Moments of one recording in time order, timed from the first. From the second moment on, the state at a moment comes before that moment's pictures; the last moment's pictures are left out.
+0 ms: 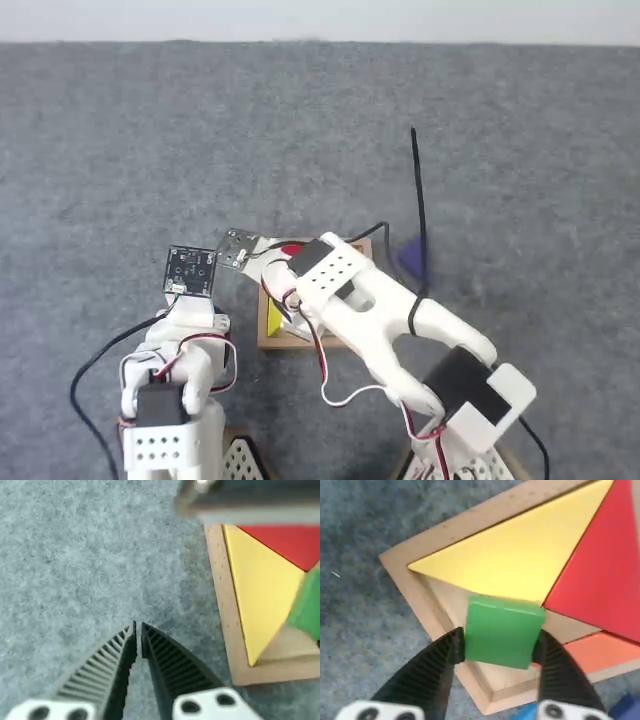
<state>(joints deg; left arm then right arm) -9.6 -103.2 97.1 72.0 -3.9 -48.5 5.3 25.0 64.5 21.9</state>
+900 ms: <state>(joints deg) -9.6 -103.2 97.1 72.0 -3.9 -35.5 -1.9 31.9 58.9 14.5</state>
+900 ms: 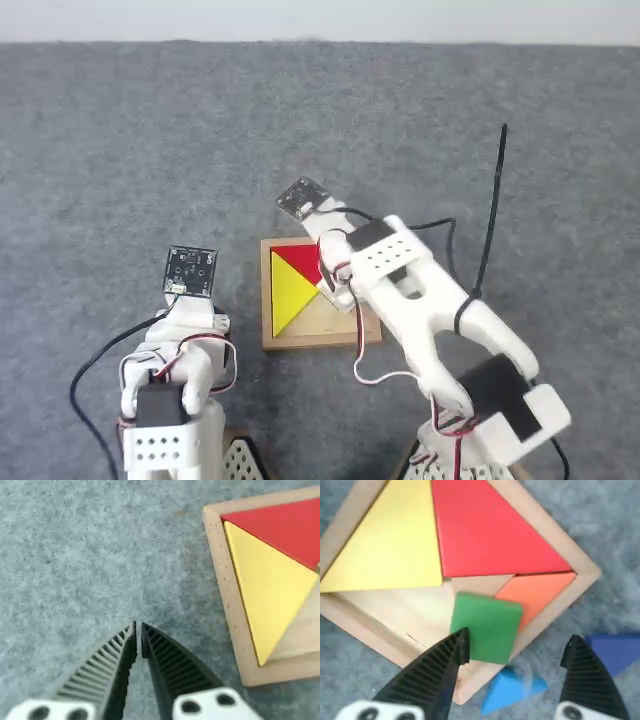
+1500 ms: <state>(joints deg) -9.6 -103.2 97.1 72.0 -3.9 -36.6 -10.6 35.4 58.7 14.8</state>
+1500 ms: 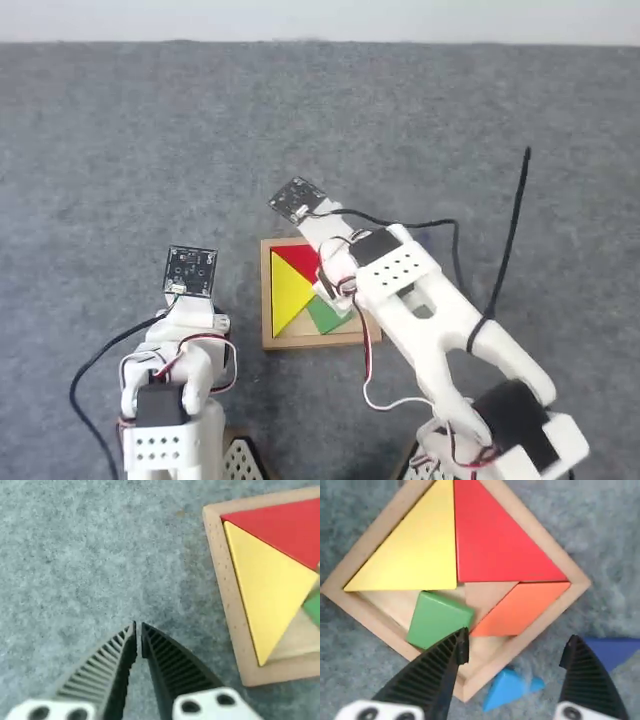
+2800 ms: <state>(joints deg) -9.6 -103.2 97.1 72.0 -3.9 -44.9 -12.7 38.6 54.1 11.1</state>
